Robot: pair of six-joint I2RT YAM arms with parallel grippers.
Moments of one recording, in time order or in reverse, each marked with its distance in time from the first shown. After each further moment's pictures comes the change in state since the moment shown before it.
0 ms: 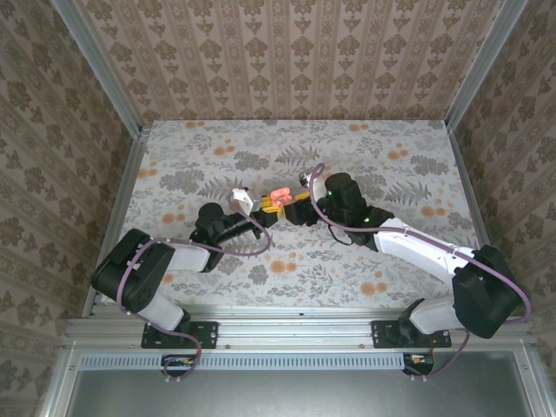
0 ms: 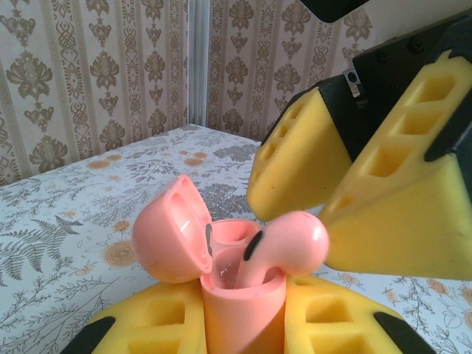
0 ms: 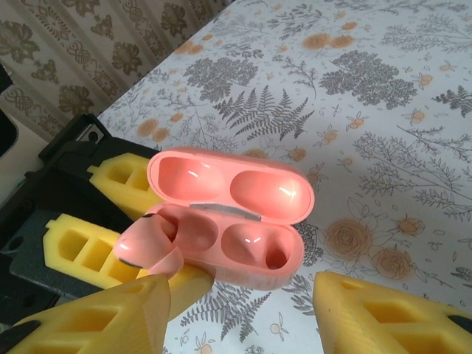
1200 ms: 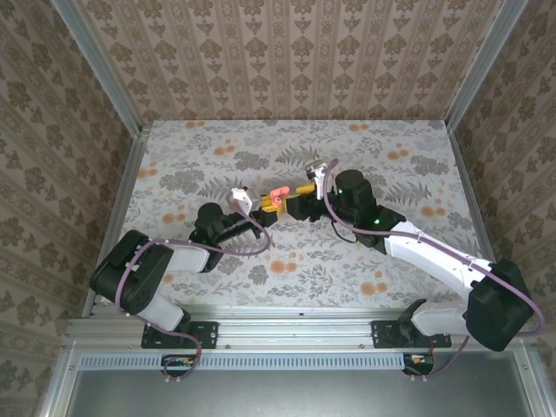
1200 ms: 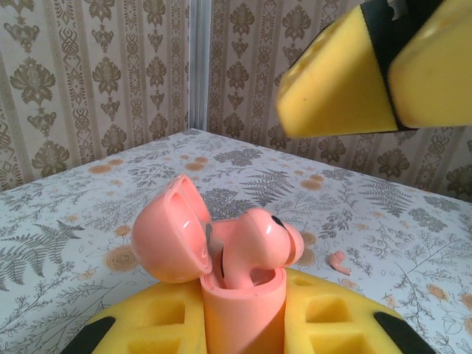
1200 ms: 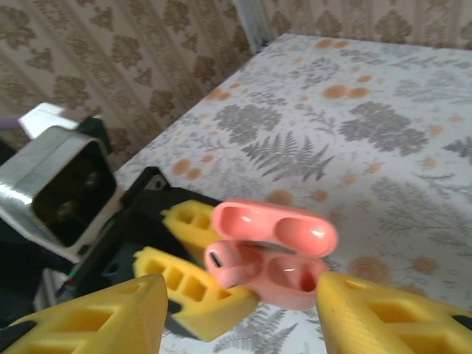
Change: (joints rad) left arm 0.001 -0.013 0.000 0.000 -0.004 -0.007; right arm -0.007 -0.094 0.006 0.011 -0.064 0.057
